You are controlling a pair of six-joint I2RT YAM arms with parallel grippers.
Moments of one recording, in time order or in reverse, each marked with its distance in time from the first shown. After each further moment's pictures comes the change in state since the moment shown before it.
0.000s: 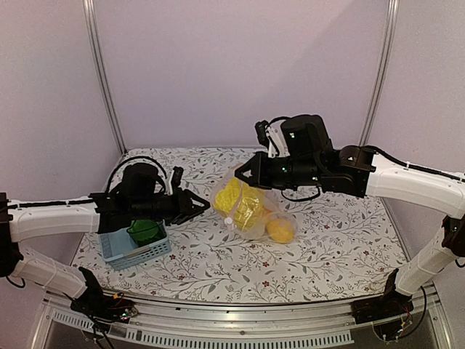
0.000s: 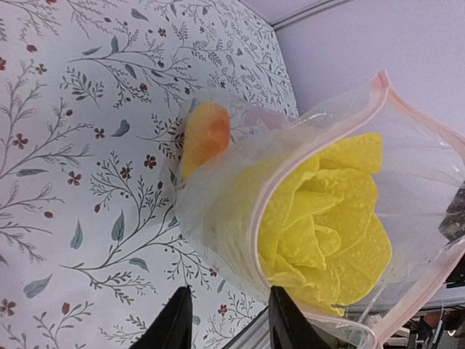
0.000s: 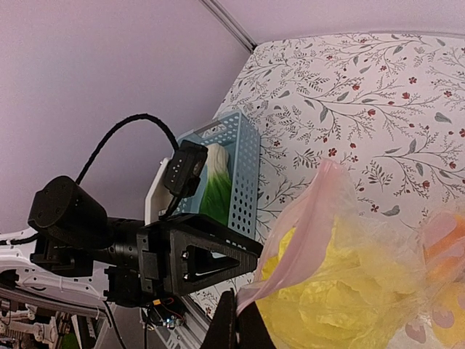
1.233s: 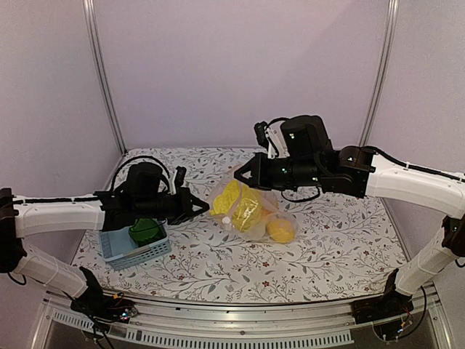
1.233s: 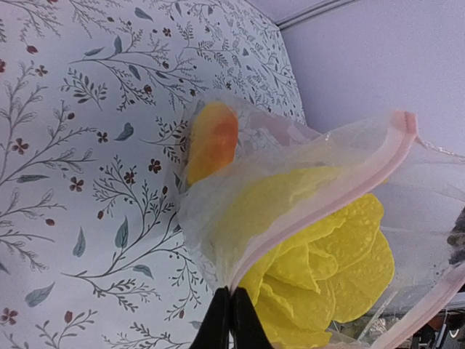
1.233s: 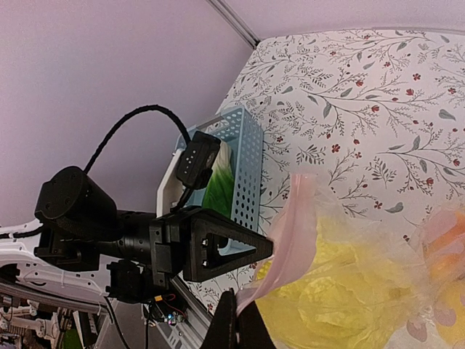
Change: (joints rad) left arm 0.005 0.043 0.018 0.013 -0.005 0.011; right arm 0.000 0.000 -0.005 0.002 -0.016 0.000
